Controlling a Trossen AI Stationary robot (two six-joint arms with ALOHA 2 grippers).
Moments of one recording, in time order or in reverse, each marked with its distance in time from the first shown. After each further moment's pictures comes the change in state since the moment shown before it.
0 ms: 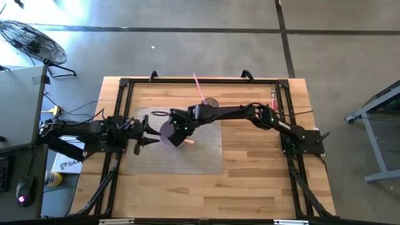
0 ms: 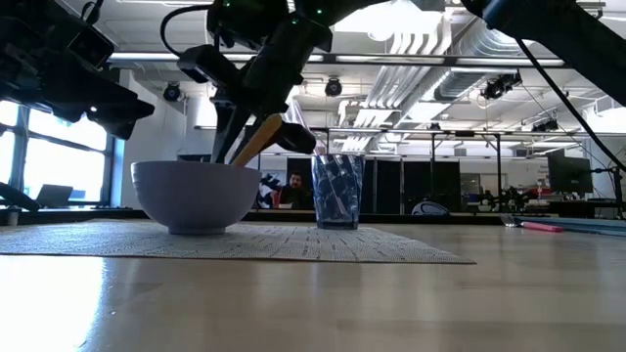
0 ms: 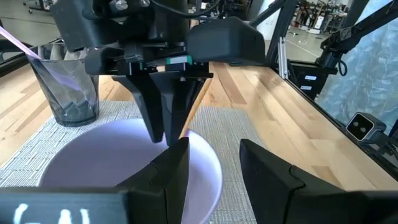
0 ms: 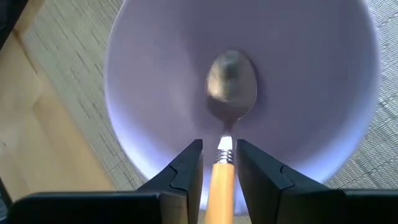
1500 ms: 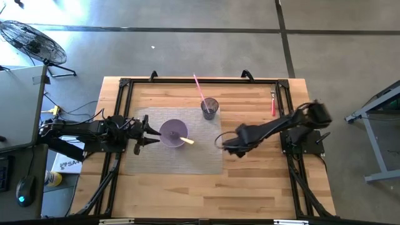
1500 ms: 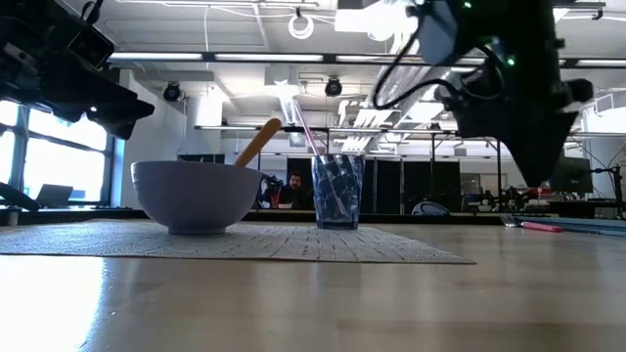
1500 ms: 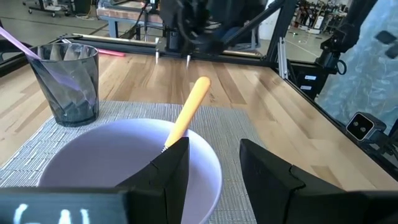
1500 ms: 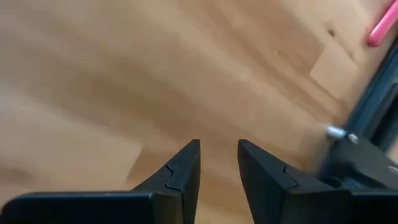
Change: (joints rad) left arm 0.000 0.000 0.000 0.000 0.000 0.000; right arm 0.261 -0.689 -1.052 -0.439 0.350 0.499
